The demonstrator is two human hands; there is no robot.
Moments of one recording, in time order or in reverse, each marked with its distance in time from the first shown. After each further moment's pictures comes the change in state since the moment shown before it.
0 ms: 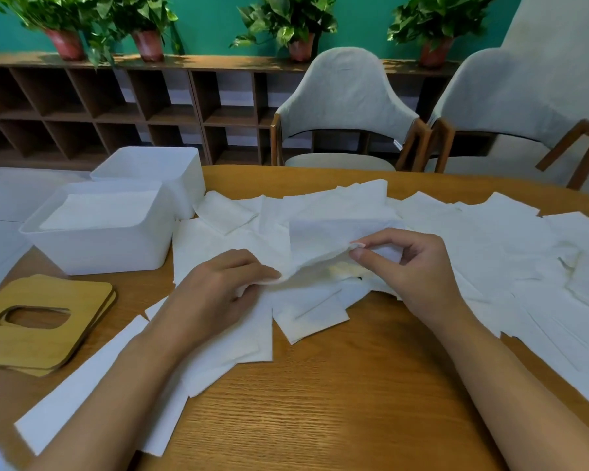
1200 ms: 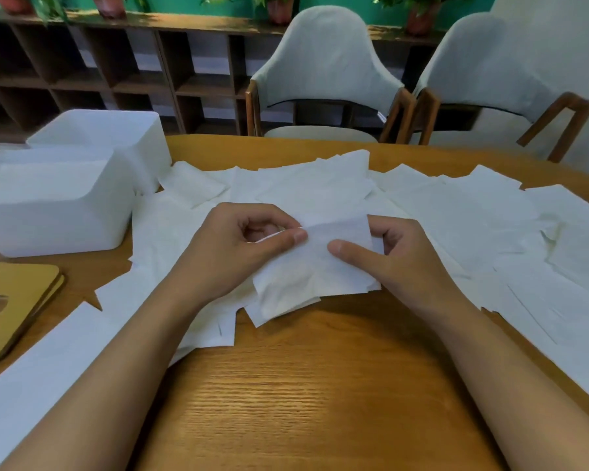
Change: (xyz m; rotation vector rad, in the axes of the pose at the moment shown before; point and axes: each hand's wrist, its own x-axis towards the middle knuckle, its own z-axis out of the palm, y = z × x) left_hand 0.058 0.046 0.018 -0.691 -0.006 -0.325; right_hand -0.013 -0.001 -0.009 0.066 -0.159 0.187
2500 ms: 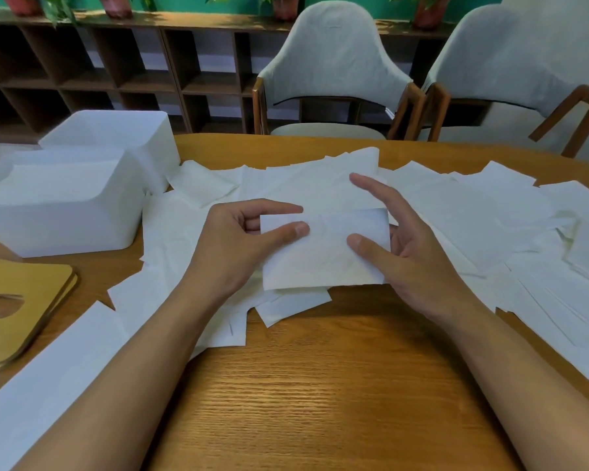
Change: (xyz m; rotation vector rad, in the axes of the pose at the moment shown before) left_hand -0.003 -0.002 0.003 -0.140 0.167 -0.182; right_hand 0.004 0.007 -0.001 0.016 -0.079 -0.099
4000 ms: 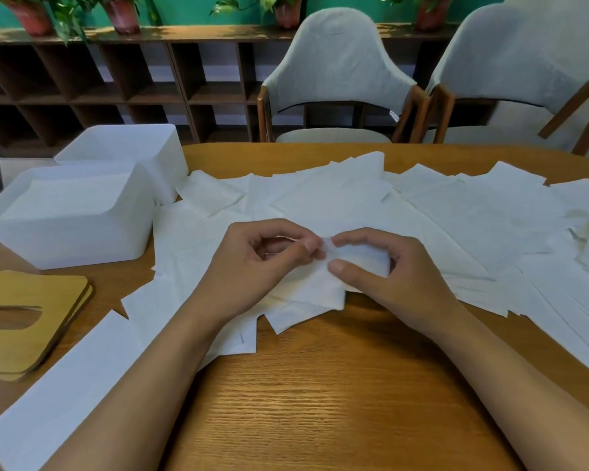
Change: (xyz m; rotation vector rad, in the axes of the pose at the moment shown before) left_hand -0.010 0.000 -0.001 -0.018 -0.168 0.132; right_hand -0.006 0.006 0.018 -0.324 0.067 0.024
